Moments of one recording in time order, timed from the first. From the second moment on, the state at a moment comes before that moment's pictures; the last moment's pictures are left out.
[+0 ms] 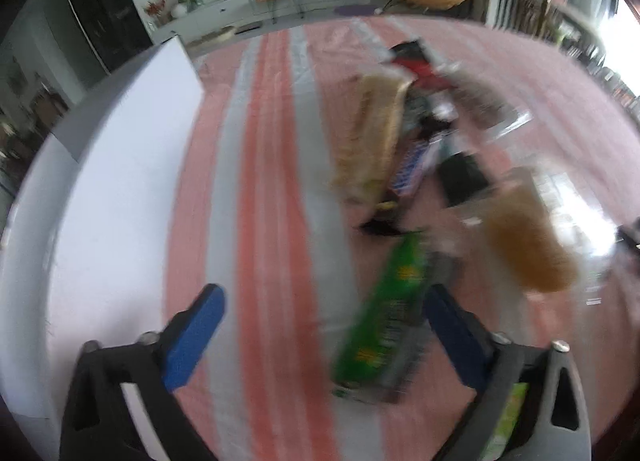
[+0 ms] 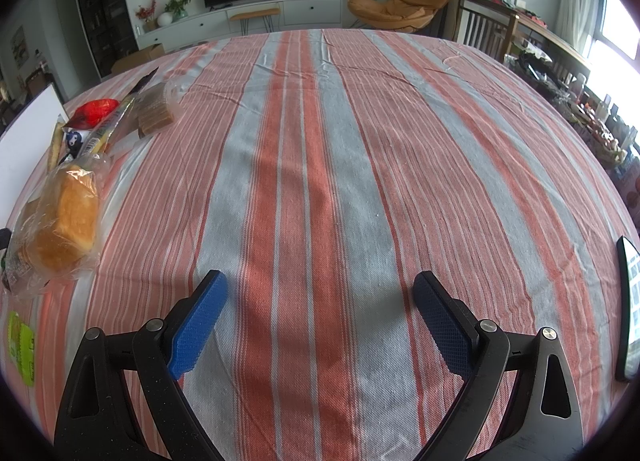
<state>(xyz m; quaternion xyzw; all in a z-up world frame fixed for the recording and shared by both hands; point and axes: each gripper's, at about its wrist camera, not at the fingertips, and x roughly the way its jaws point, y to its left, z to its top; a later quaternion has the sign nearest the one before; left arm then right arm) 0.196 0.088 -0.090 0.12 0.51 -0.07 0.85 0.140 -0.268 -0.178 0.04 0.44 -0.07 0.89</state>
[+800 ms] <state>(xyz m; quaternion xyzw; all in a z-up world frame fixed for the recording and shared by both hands) 0.129 0.138 -0.093 0.01 0.54 -0.08 0.83 0.135 -0.263 -0.176 0.03 0.45 -0.05 0.89</state>
